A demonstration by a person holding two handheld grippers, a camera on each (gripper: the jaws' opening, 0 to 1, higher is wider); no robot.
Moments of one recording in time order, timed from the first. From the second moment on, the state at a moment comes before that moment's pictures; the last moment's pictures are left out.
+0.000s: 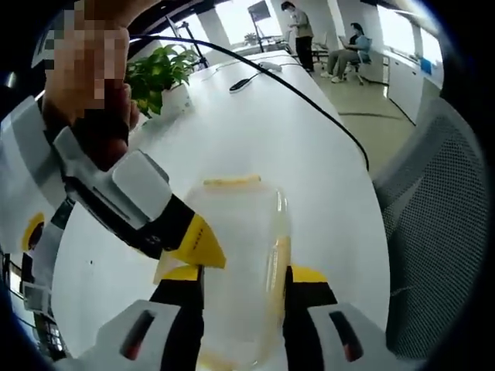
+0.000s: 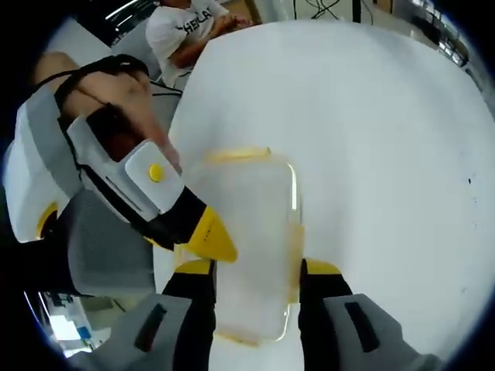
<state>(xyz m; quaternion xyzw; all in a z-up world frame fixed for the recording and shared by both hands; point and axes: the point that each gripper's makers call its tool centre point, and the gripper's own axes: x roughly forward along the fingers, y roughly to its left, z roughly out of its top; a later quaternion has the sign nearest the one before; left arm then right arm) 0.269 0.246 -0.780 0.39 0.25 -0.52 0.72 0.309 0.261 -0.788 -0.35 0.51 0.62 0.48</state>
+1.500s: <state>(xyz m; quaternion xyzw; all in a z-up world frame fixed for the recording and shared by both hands) 0.245 0.260 -0.784 0.35 0.34 -0.54 0.69 0.305 0.243 -0.778 -0.37 0.40 0.58 0.60</state>
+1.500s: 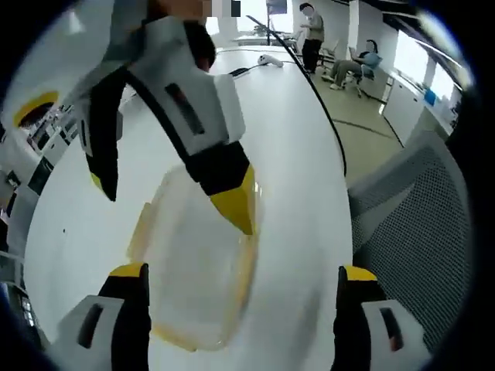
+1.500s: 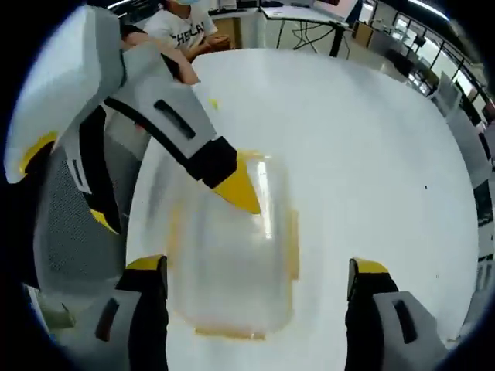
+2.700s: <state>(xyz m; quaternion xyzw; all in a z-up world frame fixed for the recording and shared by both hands) 0.293 0.294 -0.809 0.47 0.37 -0.52 0.61 0.282 0.201 -0.810 -0.50 0.40 0.54 0.55</state>
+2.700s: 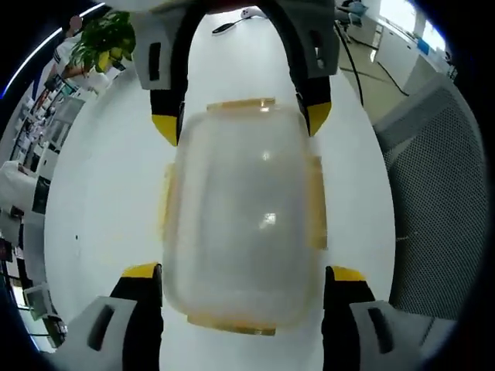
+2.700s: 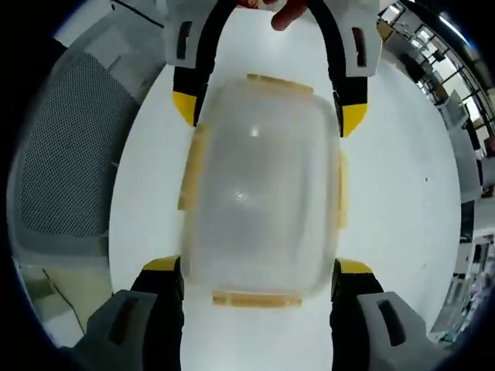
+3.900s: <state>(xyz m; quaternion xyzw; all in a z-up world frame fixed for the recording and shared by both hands) 0.283 0.316 -0.810 0.46 0.39 -0.49 0.63 0.276 0.226 -0.812 -0.48 0.37 0.57 0.55</state>
